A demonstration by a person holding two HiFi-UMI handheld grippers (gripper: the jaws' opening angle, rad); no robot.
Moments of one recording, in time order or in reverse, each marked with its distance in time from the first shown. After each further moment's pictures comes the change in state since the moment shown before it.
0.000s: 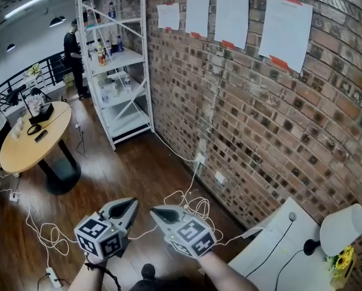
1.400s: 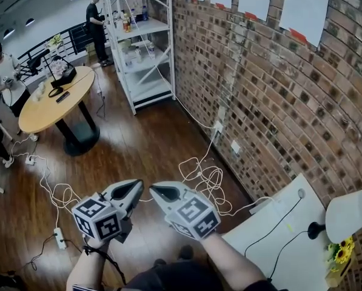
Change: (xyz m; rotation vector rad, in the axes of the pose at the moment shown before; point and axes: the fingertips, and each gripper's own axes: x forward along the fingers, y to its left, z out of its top) left arm -0.091 -0.057 -0.047 -0.165 0.023 0.064; right arm -0.030 0.105 -0.015 -0.025 0.009 0.154
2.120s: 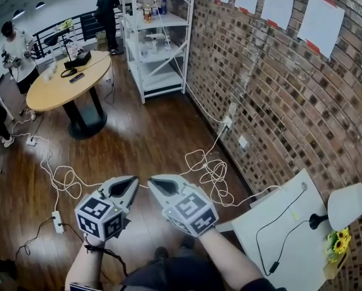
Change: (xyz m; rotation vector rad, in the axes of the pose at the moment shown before) left arm -0.129 0.055 -0.039 0.167 0.044 0.135; right arm 0.061 0.113 0.012 -0.085 0.030 0.001
